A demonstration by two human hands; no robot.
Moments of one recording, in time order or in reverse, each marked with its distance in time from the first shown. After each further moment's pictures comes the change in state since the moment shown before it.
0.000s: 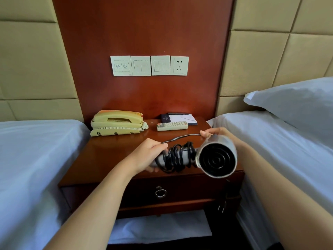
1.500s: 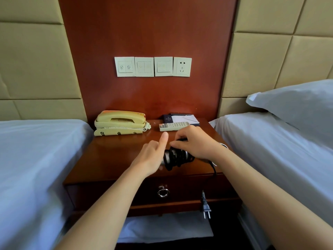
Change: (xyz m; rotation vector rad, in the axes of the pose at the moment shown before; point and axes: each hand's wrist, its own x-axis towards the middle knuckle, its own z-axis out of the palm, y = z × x) left_hand 0.009 -0.012 0.012 0.196 0.255 -0.050; right_hand -0.022 -0.062 0.092 -0.763 0.057 -0.321
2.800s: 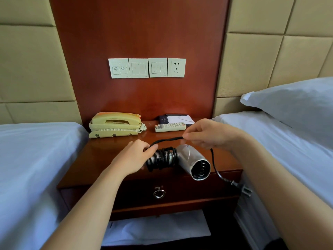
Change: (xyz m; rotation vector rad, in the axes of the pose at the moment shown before) left_hand 0.001 -0.013 -0.028 0.237 -0.062 0.104; right_hand -0.014 0.011 -0.048 0.450 -0.269 0.265
